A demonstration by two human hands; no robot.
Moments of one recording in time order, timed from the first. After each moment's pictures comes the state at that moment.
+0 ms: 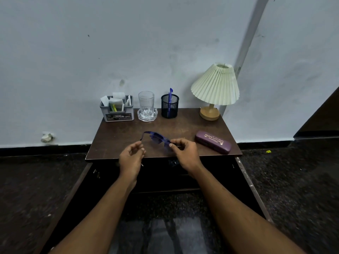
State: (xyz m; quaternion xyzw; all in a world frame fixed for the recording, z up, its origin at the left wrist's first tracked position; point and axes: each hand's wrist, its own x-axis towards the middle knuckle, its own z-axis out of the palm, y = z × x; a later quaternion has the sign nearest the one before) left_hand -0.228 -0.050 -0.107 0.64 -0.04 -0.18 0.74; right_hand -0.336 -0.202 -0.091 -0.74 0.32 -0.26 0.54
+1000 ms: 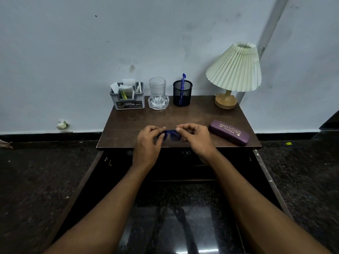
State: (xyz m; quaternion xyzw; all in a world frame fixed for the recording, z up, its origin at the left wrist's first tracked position) left_hand -0.226 -0.051 -0.094 0.81 -0.38 0.10 0.44; right_hand -0.329 -0.201 -0.071 -0.69 0.24 -0.24 0.64
